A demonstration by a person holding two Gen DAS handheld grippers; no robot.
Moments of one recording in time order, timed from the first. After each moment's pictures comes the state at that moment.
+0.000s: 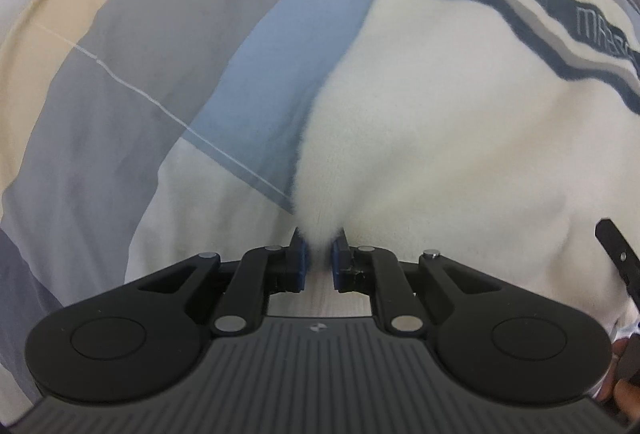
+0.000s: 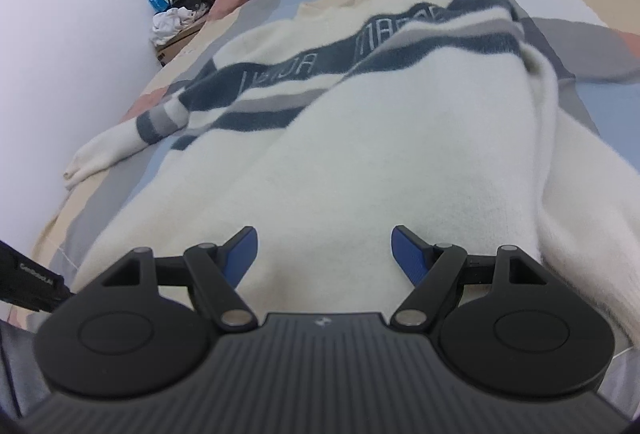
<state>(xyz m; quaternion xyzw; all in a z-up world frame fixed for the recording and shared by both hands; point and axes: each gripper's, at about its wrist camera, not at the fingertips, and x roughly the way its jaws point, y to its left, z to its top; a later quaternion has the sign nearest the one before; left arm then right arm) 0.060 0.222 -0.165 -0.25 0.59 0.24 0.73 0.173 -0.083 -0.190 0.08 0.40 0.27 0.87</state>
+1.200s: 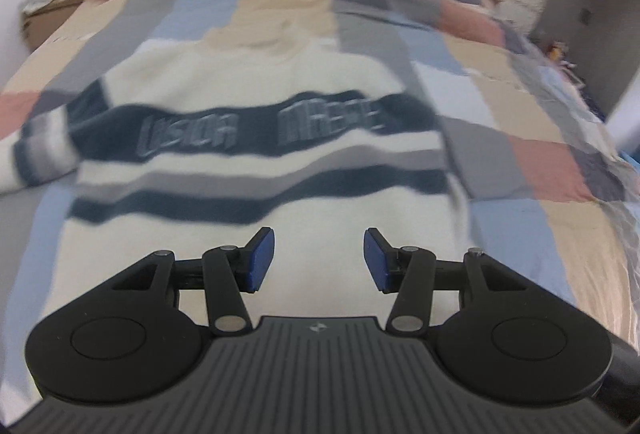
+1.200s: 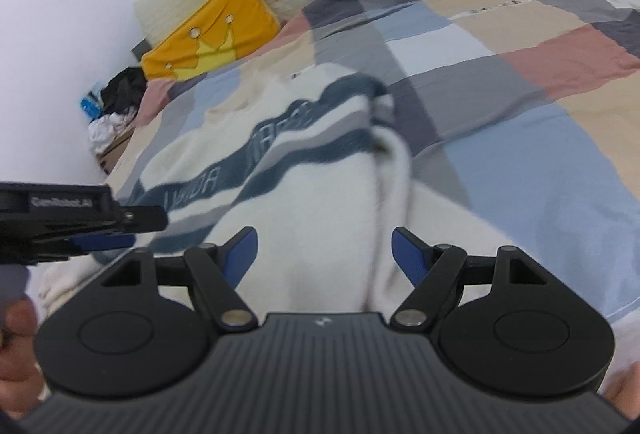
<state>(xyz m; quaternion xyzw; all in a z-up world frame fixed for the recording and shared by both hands) 0.223 0.025 -0.095 -0.09 0.40 0.04 0.91 0.200 -0.181 -0.154 0.17 0.34 0.14 0.91</state>
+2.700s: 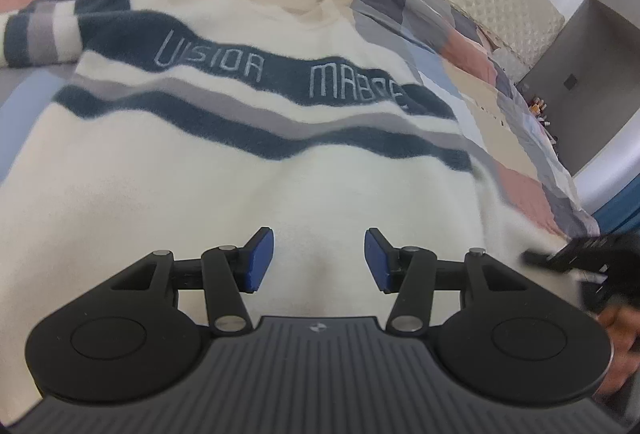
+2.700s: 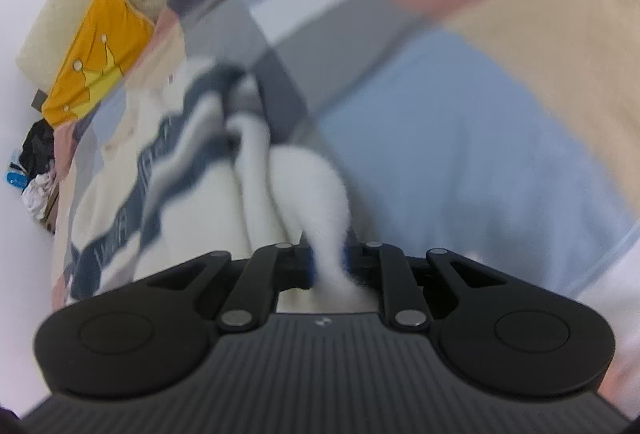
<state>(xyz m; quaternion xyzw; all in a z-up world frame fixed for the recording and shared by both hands) 0.180 0.095 -0.185 -0.24 0.37 0.02 0.90 0.258 -0.244 -0.171 0.27 0.44 0.01 0.85</state>
